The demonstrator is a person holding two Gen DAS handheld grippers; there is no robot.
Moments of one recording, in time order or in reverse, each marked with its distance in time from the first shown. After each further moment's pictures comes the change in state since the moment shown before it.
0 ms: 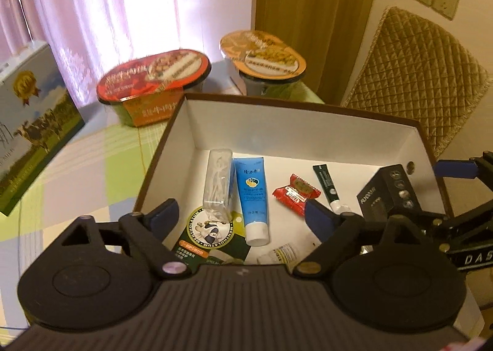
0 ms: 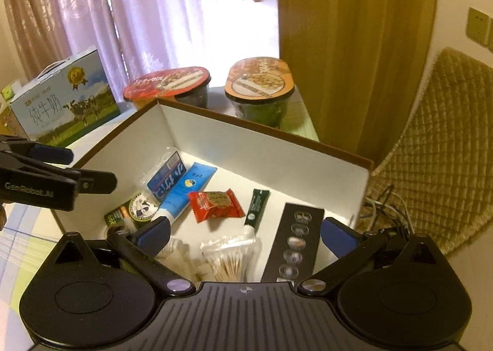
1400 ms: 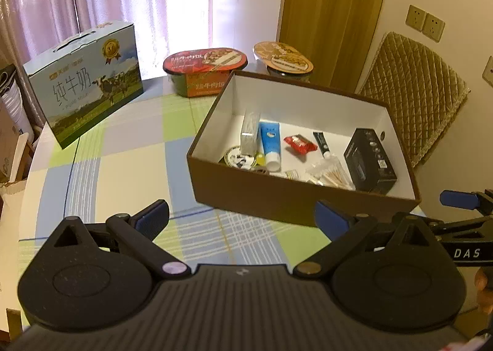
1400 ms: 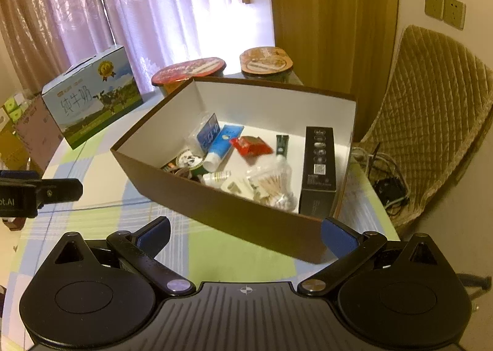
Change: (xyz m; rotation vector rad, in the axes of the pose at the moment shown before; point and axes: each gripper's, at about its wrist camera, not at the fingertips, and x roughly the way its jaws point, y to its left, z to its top) left arm -0.151 0.021 -0.119 -0.111 -0.067 0.043; right arm -0.103 0.083 -0.087 0.101 -0.007 -0.037
